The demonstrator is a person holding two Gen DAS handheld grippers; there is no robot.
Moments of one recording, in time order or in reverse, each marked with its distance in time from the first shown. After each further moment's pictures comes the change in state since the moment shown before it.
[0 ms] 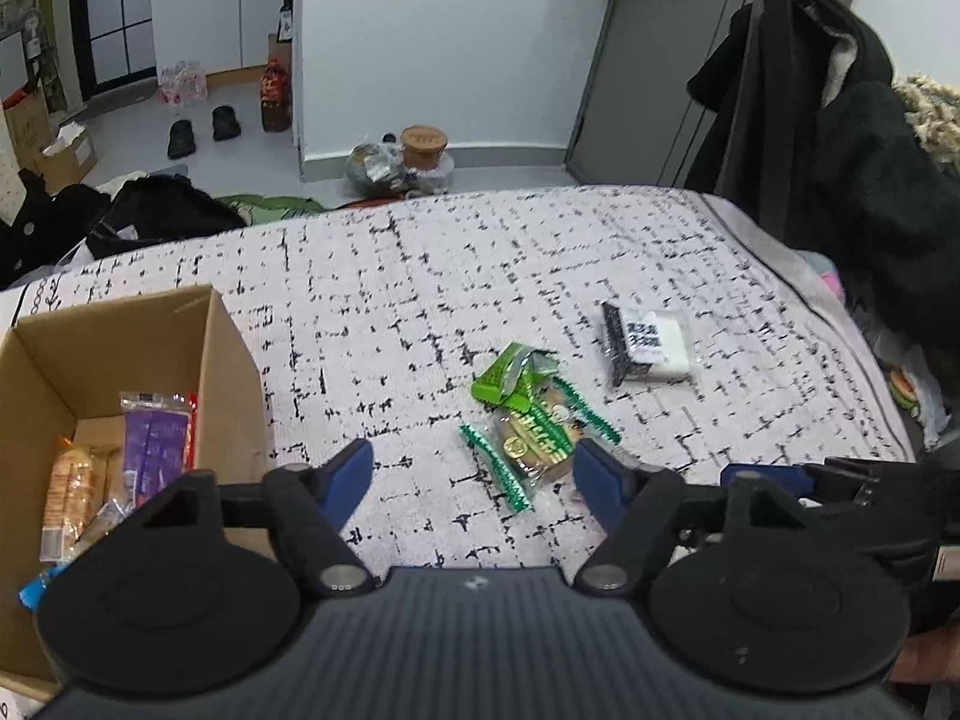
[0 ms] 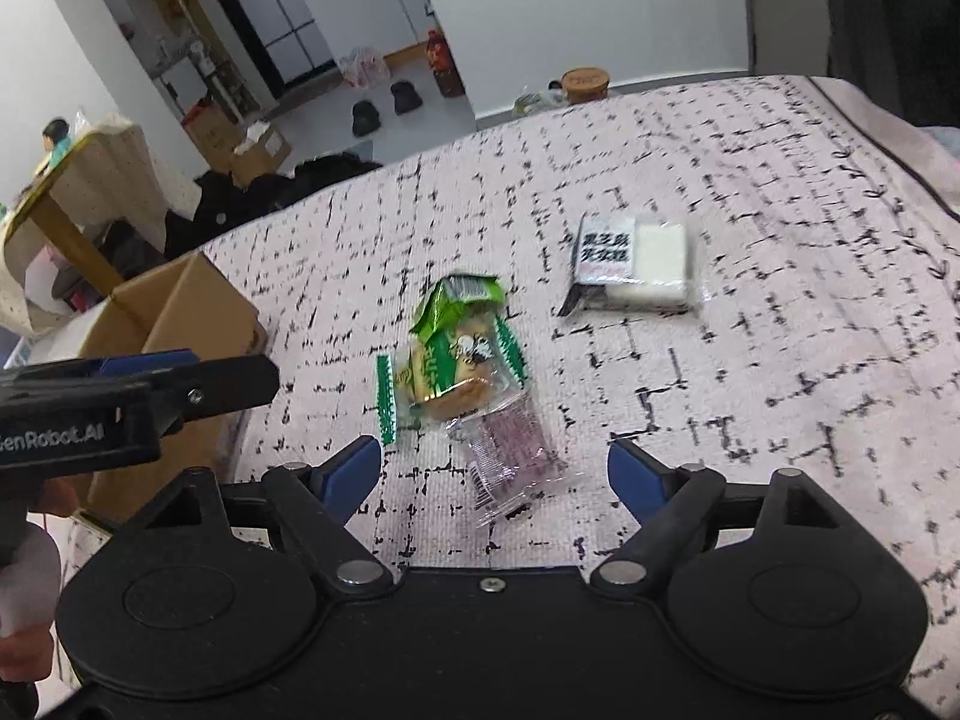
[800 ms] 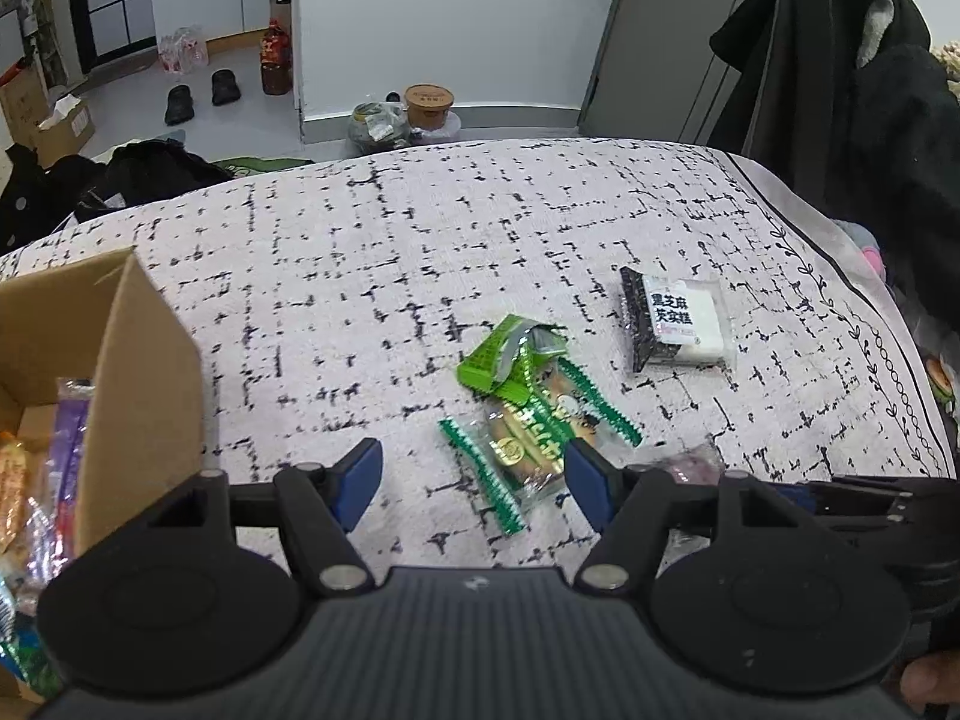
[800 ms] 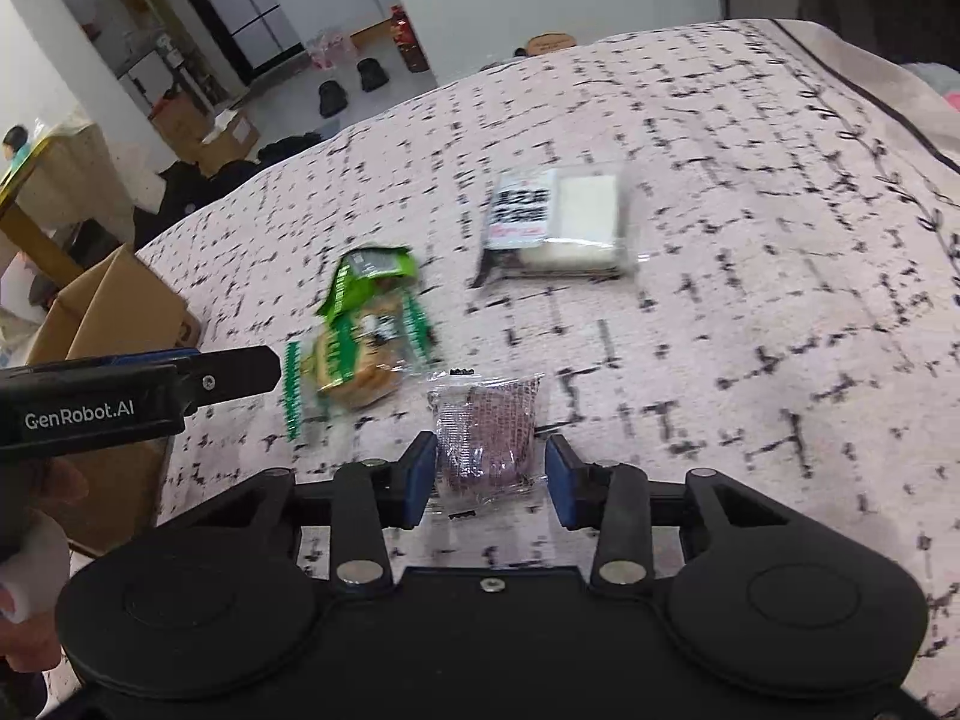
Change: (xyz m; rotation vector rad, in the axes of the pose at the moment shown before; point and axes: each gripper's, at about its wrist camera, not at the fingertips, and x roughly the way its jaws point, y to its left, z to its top) left arm 0.056 -0.016 0.004 -0.001 0.068 0.021; right arm 0.016 -0.049 0.000 0.065 0.047 -0.026
